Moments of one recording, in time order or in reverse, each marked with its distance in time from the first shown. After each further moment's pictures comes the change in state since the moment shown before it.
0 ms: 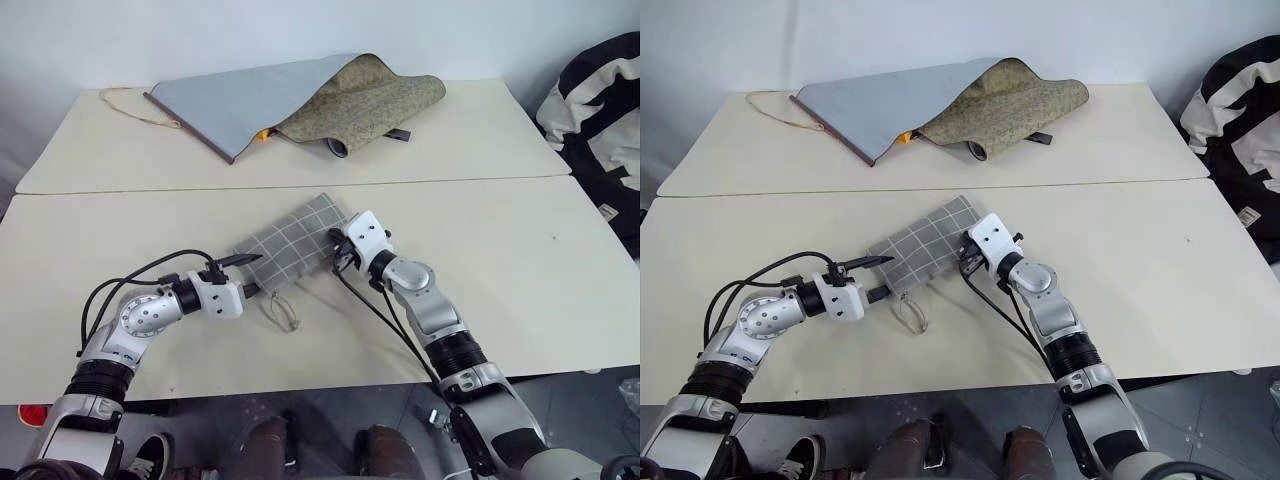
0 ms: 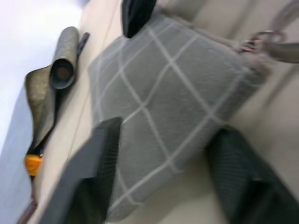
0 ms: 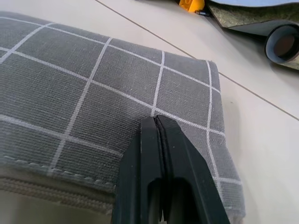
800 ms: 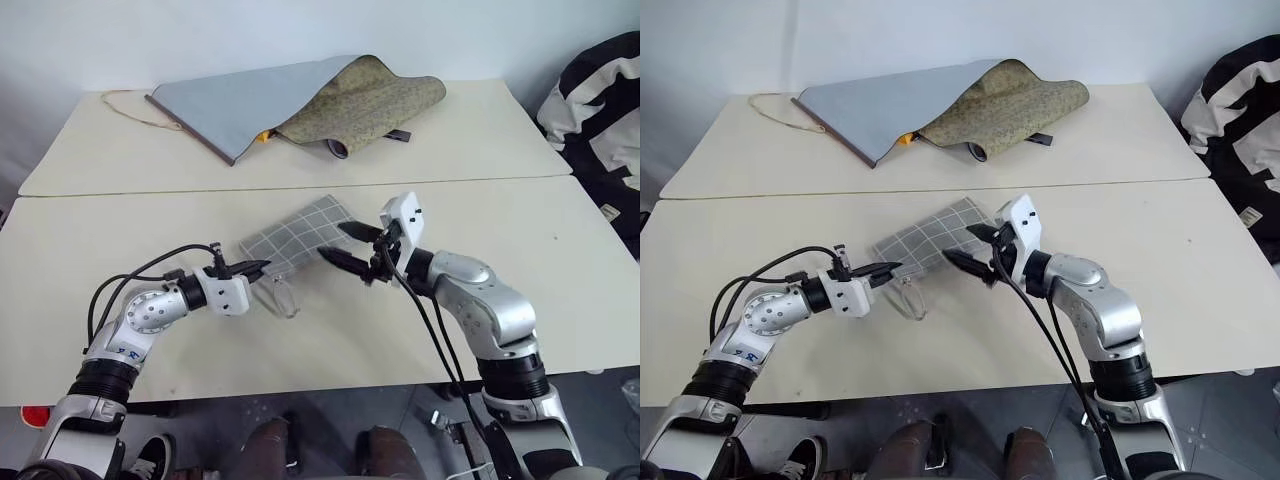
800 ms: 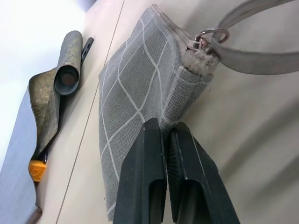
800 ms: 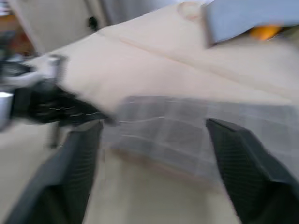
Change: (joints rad) left arm 0.009 -0.021 -0.010 -0.111 0.004 0.091 0.008; right arm 0.139 -0.170 -0.102 -0.702 0.561 0.791 0.259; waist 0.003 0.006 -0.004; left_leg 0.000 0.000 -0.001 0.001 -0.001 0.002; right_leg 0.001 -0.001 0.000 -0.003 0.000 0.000
